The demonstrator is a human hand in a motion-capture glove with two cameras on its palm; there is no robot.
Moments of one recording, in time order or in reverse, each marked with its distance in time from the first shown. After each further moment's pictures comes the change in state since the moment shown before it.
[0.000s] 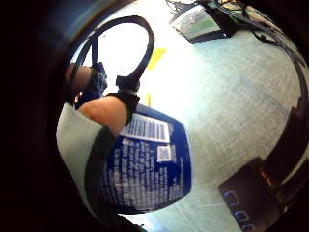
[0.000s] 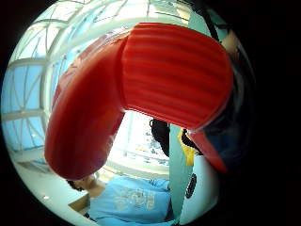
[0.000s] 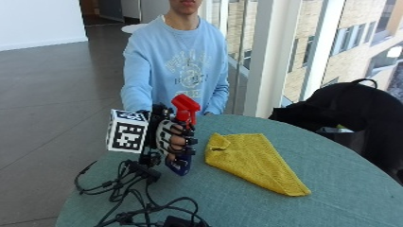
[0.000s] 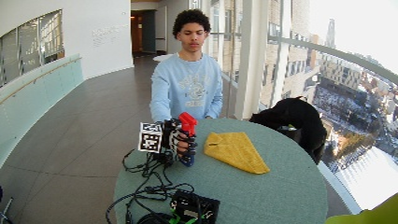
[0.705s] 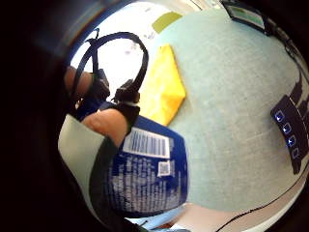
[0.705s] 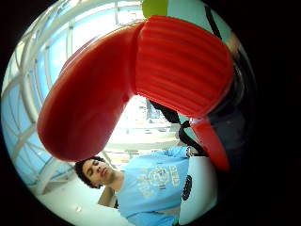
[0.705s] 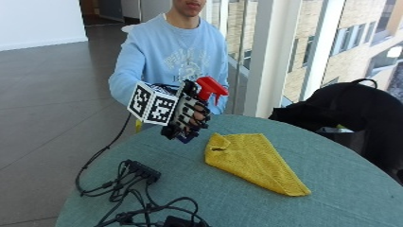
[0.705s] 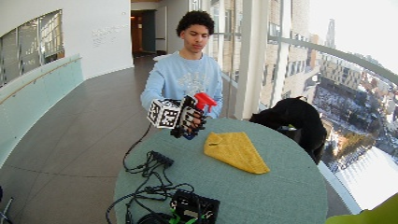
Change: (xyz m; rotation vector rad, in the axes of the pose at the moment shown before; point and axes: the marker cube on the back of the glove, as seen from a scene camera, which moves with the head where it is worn) arm -0.068 0.049 0.044 -0.393 0.118 0.092
